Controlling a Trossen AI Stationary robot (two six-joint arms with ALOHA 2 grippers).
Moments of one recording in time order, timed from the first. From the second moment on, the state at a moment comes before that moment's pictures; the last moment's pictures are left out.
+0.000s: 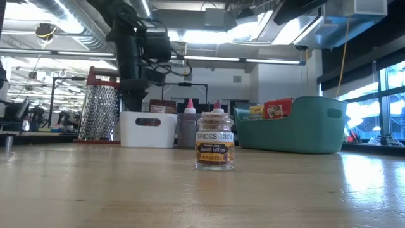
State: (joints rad) left arm 0.48 1.57 1.03 -0.78 -0.12 0.03; right arm 0.61 1.56 1.22 -0.62 0.47 0.32
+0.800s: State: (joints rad) left arm 0.48 1.62 1.04 -0.71 -0.09 0.01; right arm 0.61 1.56 1.22 -0.62 0.47 0.33
